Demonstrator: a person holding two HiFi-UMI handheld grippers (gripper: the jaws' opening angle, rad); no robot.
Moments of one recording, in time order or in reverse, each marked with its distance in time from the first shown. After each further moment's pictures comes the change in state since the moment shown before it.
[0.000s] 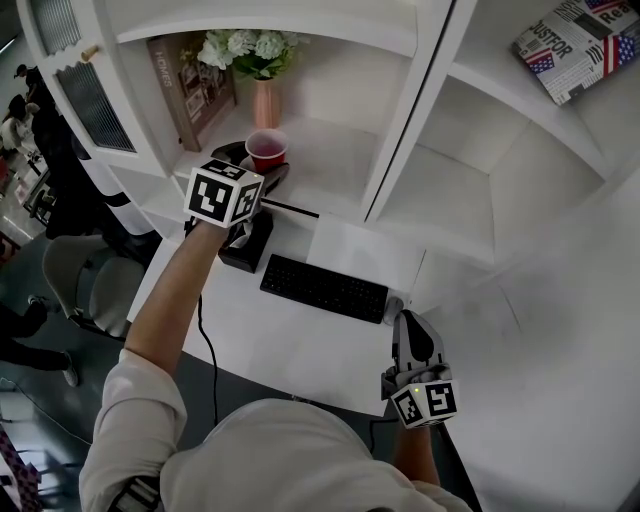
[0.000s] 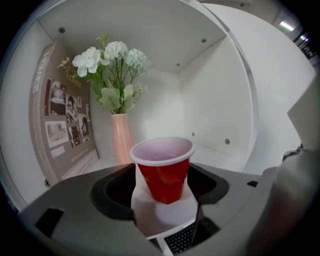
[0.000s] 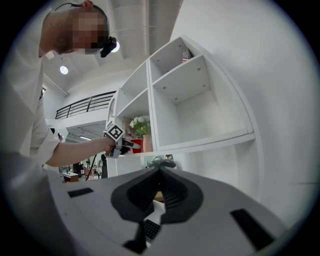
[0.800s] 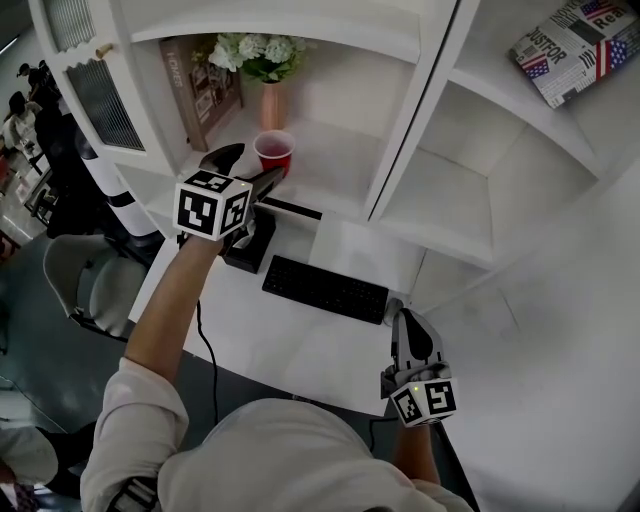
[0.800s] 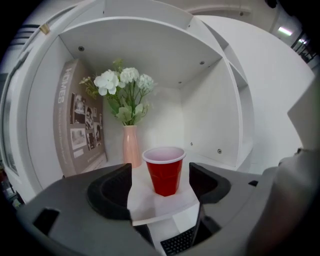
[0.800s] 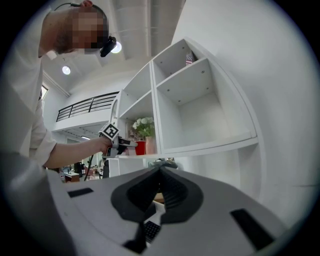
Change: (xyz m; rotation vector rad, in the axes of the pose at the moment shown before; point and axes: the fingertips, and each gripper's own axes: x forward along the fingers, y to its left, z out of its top) left arm -0.041 0.004 0.009 -0.045 -0.100 0.024; right arm -0.002 0.012 0.007 -0.012 -0.014 0.016
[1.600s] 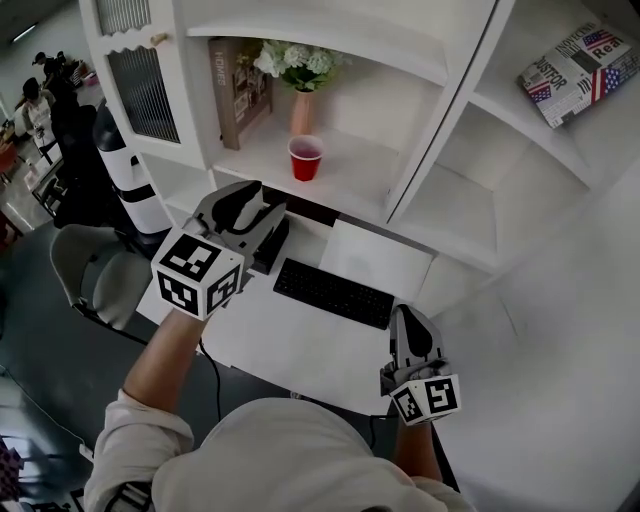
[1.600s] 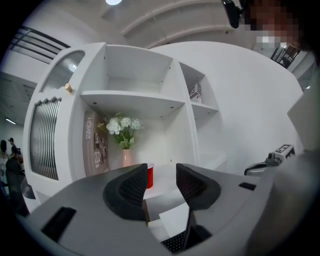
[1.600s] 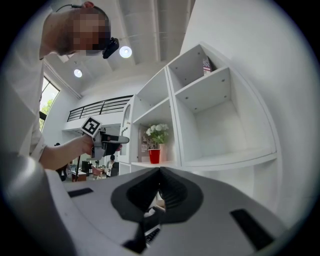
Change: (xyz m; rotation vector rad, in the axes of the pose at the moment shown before) left arm -0.143 -0.054 0.025 0.026 -0.220 -0.046; right arm 0.002 0.057 0.033 -0.056 -0.052 0.097
